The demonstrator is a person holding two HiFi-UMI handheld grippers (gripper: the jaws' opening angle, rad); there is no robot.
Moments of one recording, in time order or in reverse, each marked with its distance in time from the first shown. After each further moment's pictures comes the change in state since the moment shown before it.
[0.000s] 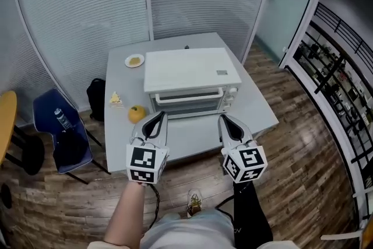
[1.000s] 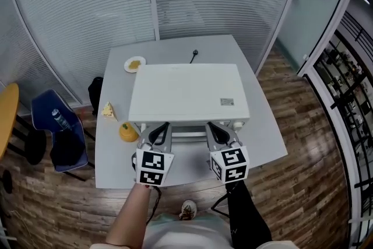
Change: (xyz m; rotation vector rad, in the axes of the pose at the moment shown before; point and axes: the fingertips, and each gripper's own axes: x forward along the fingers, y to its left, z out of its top) left arm 0.163 0.014 -0.080 -0.015 0.251 0.077; right arm 0.164 -0.073 -0.083 -0.023 0.252 0.155
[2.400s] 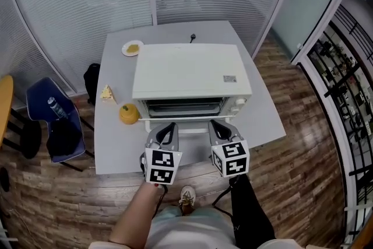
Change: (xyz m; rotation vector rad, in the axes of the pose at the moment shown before) left arm -0.042 -0.039 -0.057 -0.089 0.072 -0.042; right arm -0.038 0.031 -0.054 -0.014 0.156 -0.062
